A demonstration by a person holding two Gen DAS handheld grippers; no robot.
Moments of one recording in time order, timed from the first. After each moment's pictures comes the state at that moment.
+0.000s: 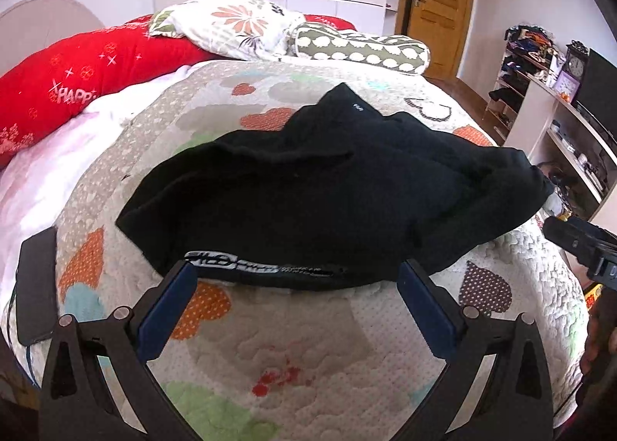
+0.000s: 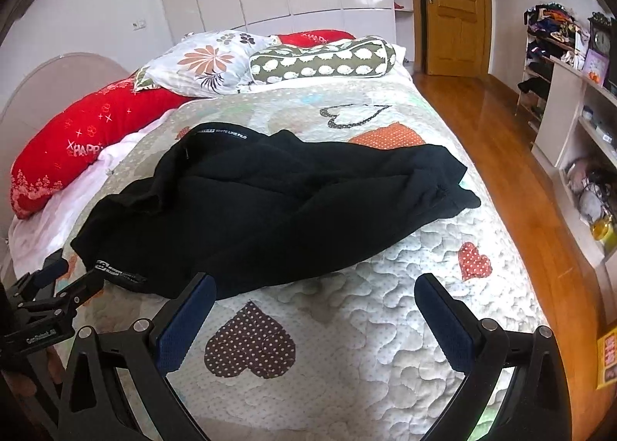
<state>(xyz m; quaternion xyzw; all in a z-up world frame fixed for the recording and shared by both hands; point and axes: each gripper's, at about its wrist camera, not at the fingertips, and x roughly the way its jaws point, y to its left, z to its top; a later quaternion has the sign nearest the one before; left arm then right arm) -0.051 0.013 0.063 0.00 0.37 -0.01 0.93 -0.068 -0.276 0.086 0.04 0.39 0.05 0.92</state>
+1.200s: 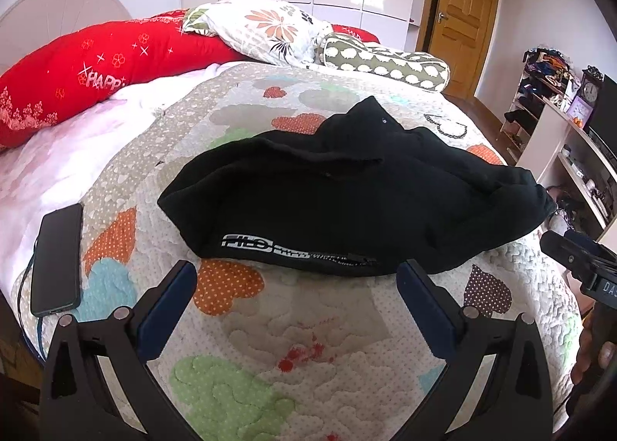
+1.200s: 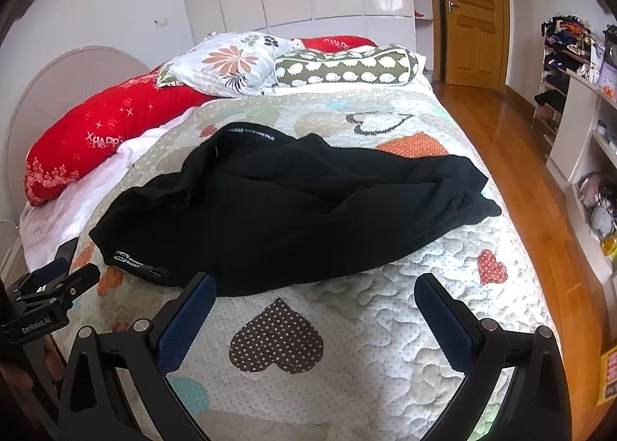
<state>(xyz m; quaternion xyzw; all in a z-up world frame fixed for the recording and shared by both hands) -0.068 0.036 0.073 -0.04 0.38 0.02 0.93 -0.076 -0.259 0.091 0.03 0.39 0.08 0.92</state>
